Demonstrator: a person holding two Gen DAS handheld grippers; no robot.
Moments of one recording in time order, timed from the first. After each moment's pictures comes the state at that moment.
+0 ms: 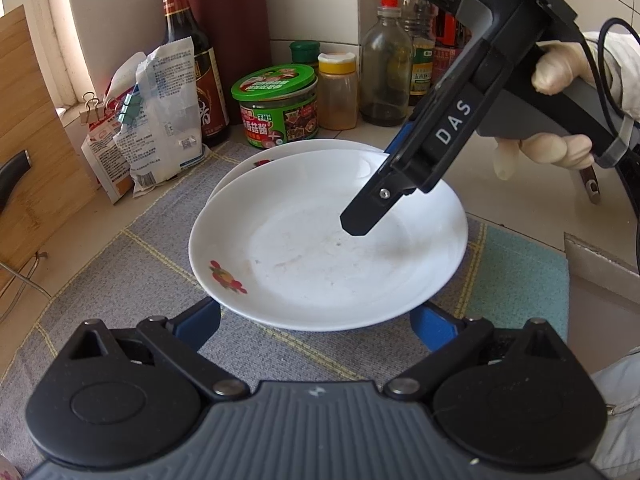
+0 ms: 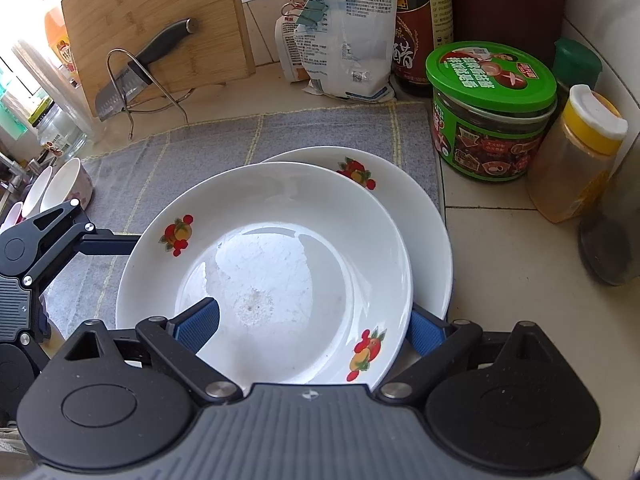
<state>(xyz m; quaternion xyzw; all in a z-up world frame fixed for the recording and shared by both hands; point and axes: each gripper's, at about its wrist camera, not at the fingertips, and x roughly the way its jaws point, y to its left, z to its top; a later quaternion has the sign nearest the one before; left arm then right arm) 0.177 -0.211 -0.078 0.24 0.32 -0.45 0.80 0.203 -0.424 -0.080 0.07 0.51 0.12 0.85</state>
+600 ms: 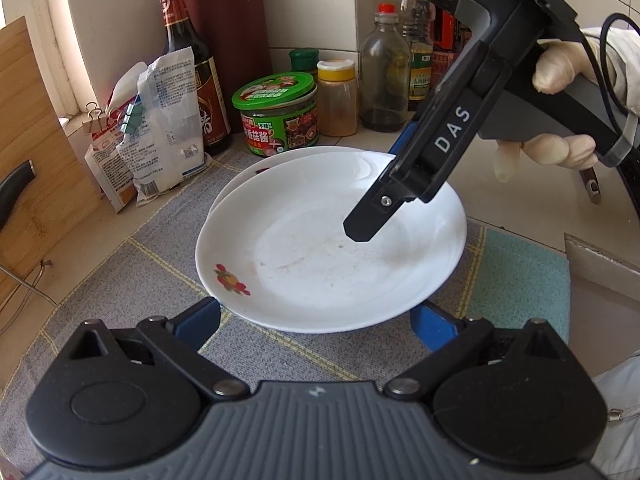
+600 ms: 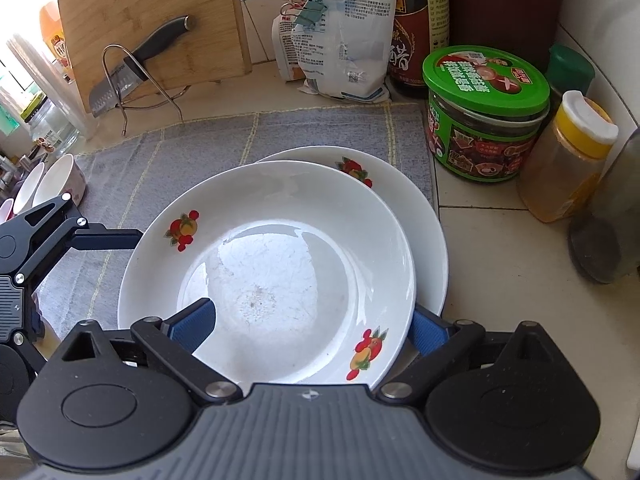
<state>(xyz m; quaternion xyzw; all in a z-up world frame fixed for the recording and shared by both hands) 0.175 -0.210 -0.075 0.24 0.31 -0.45 0.80 0.201 -0.419 -0.076 0.05 0.52 0.11 0.85</state>
